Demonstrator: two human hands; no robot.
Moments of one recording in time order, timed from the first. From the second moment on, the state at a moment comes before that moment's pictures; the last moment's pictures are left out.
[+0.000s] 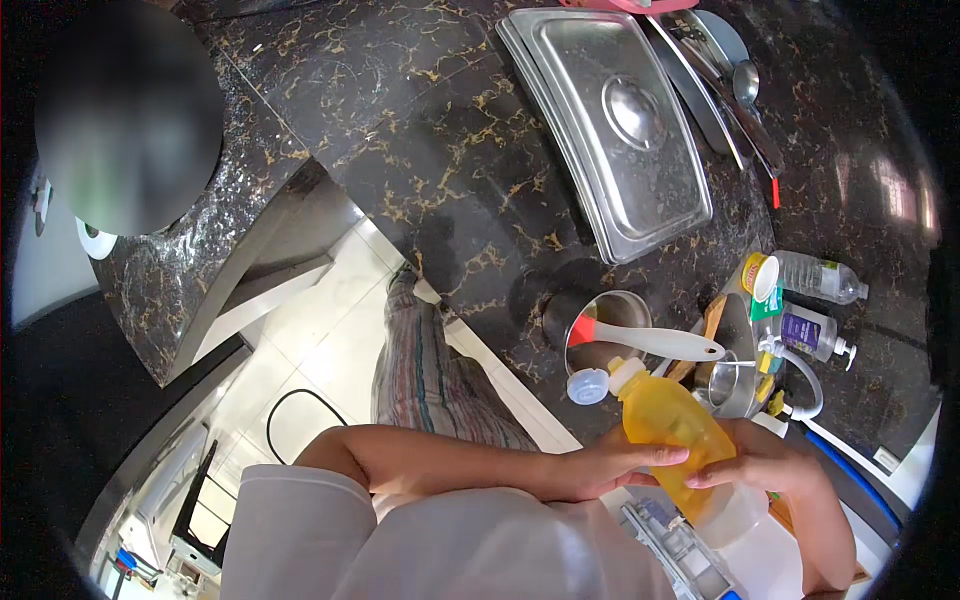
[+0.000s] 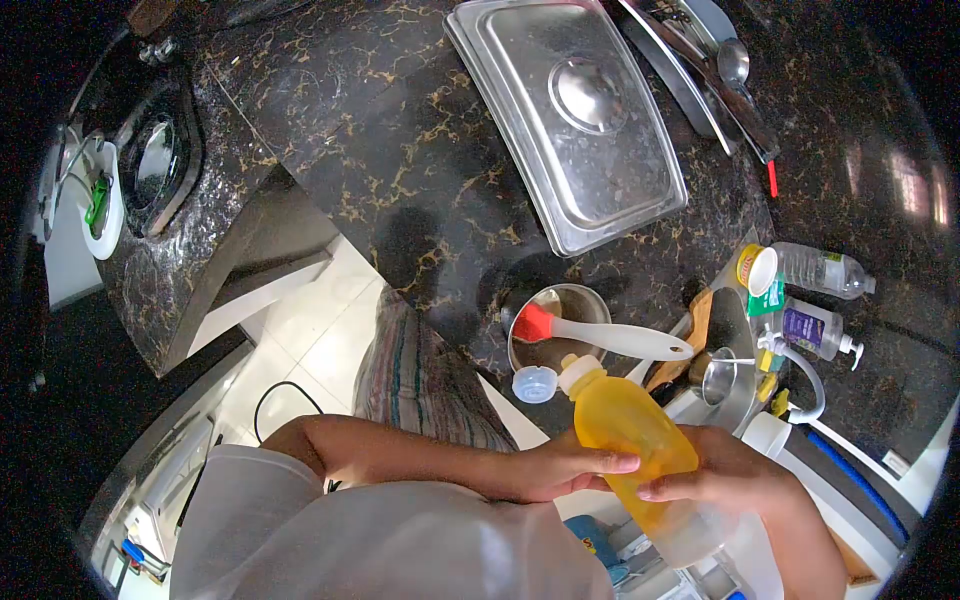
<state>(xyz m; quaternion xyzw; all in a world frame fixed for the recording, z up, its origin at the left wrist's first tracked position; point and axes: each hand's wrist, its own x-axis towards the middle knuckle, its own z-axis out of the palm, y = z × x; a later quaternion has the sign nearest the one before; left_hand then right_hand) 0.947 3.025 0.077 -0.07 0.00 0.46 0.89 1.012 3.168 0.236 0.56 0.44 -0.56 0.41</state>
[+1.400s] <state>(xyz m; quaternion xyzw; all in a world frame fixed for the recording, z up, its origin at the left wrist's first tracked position) 0.954 3.026 0.075 -0.05 0.05 0.52 0.85 1.023 3.167 0.227 0.55 0.47 -0.56 0.41</state>
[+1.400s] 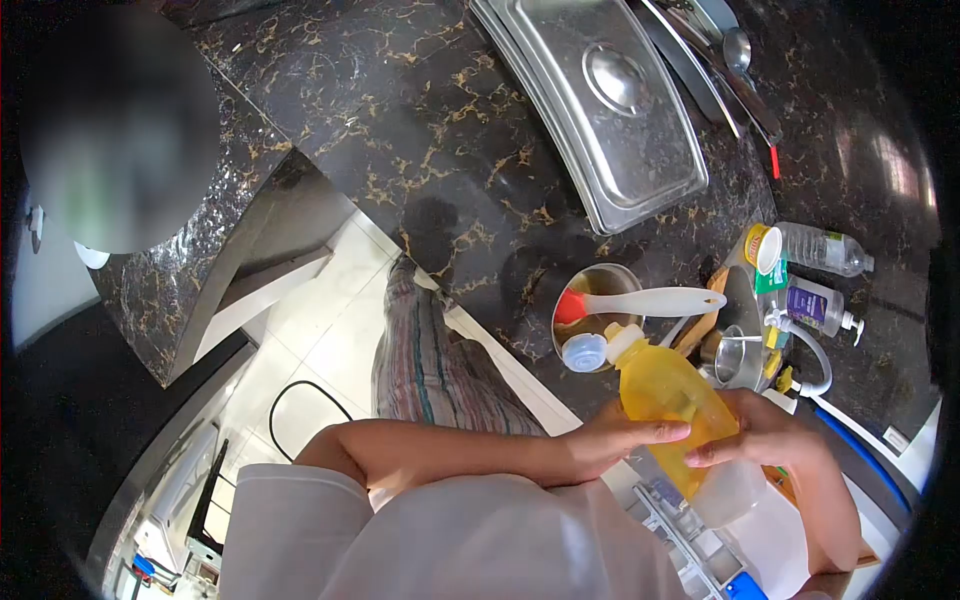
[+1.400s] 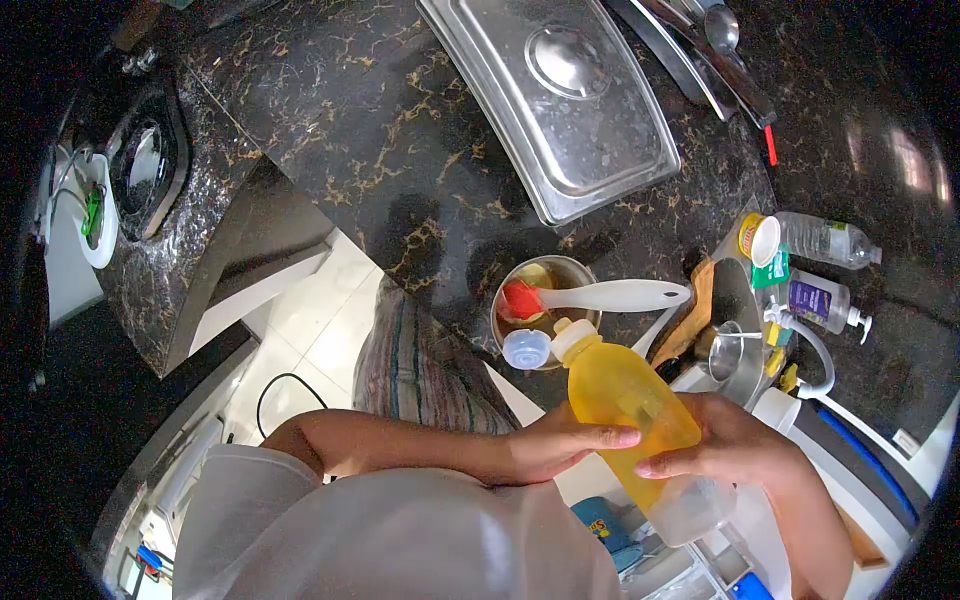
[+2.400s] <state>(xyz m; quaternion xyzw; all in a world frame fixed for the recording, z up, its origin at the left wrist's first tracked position) 0.940 3.015 0.079 -0.06 0.09 0.46 0.88 1.028 3.136 0.215 0.56 0.56 -0.53 0.31</state>
